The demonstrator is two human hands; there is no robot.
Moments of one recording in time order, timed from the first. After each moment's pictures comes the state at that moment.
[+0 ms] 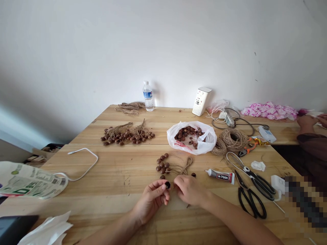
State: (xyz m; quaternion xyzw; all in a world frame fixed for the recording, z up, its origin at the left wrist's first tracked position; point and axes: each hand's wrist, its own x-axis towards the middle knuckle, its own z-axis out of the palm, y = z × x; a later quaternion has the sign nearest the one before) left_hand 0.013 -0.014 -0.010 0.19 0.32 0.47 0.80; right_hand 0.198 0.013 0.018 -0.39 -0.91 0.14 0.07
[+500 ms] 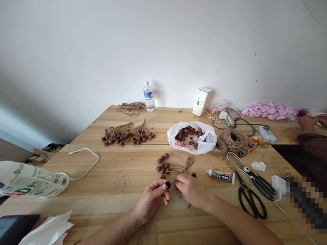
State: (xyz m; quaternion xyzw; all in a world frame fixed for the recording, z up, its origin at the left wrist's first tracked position) left_hand 0.013 -0.014 -0.011 0.19 0.32 0.47 0.80; right_hand 0.200 0.010 0.014 -0.35 -0.93 0.08 0.09
